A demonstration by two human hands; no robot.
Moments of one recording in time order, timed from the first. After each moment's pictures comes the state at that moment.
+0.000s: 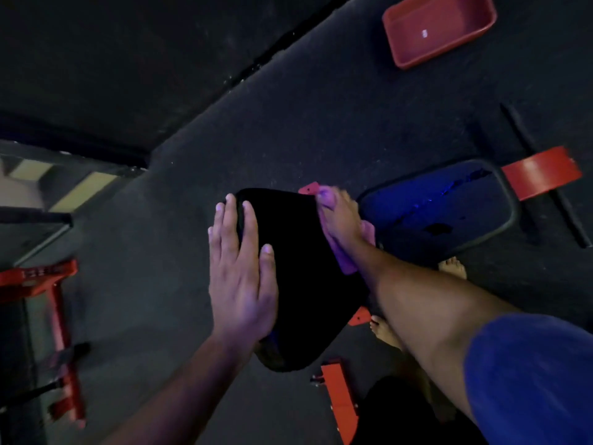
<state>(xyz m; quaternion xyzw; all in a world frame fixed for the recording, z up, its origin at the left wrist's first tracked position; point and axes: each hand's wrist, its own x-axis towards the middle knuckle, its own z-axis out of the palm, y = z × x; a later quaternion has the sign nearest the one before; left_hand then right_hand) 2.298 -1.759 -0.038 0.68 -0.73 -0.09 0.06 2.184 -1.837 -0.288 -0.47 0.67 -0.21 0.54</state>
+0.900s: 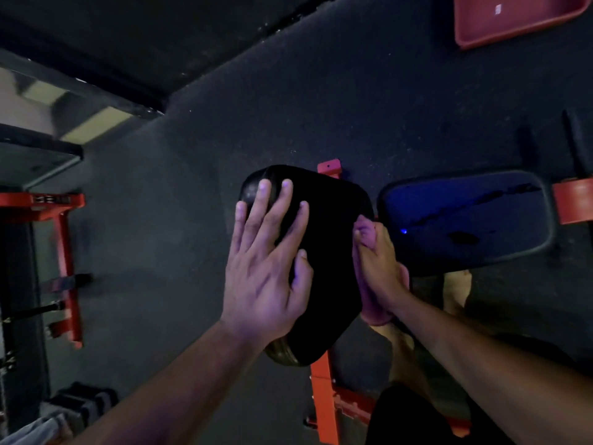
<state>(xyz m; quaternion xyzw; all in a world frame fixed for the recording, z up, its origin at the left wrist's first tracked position) 2.292 -1.758 -0.028 0.62 -0.78 -0.08 0.03 2.155 -1.746 -0.267 -0.39 0.61 -0.27 0.63</state>
